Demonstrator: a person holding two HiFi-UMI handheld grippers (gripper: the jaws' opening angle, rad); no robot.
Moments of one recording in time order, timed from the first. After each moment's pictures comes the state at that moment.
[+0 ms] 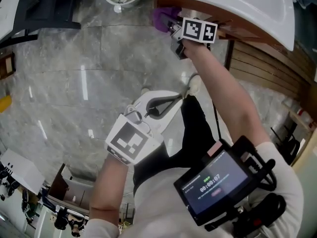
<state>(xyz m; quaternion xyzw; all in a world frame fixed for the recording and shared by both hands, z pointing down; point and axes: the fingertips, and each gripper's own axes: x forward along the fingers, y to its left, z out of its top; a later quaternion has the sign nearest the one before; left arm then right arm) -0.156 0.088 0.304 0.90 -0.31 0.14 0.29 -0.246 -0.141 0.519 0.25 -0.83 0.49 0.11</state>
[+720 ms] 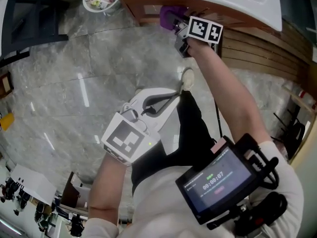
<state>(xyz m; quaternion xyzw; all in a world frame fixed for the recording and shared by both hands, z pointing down) -0.097 0.069 0.309 0.91 -0.25 0.14 0.28 -0.120 -0.171 0.533 0.33 -0.79 0.50 0.07</state>
